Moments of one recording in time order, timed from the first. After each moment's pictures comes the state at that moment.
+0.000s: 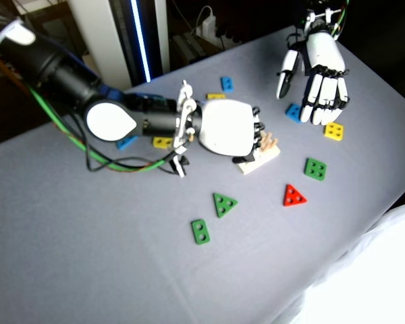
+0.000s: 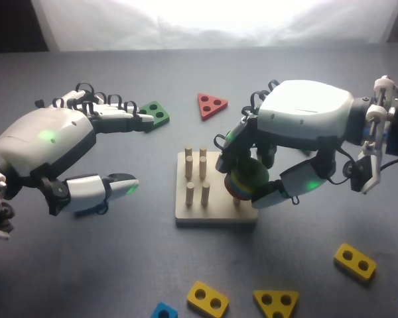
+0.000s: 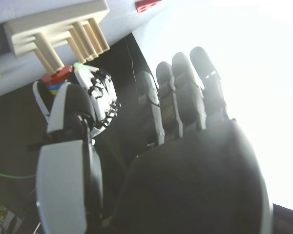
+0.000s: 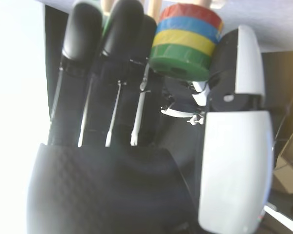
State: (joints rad) left arm 0.99 -0.87 1.11 -0.20 -0.95 0.76; right arm -0.68 -1.25 1.39 -0.66 0.64 -0.24
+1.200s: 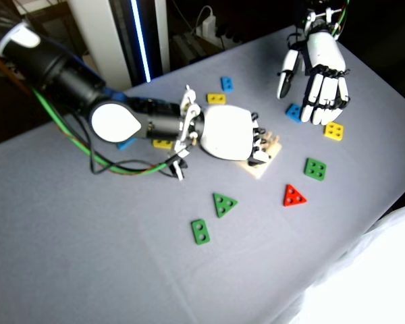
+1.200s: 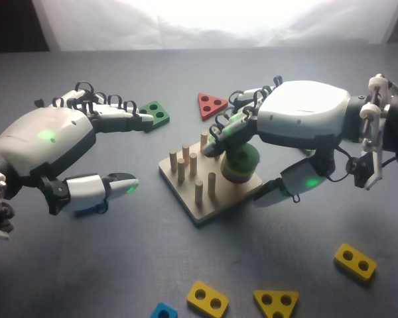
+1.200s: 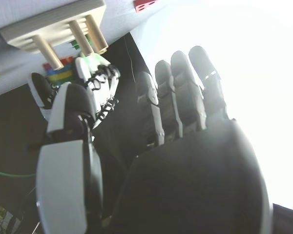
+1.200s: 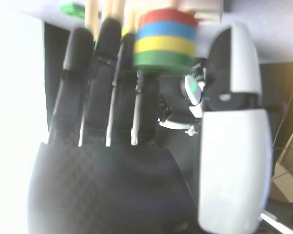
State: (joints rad) left arm 0.99 -0.87 1.11 -0.20 -0.95 0.76; right arm -0.66 -1.27 1.41 -0.68 0.59 -0.23
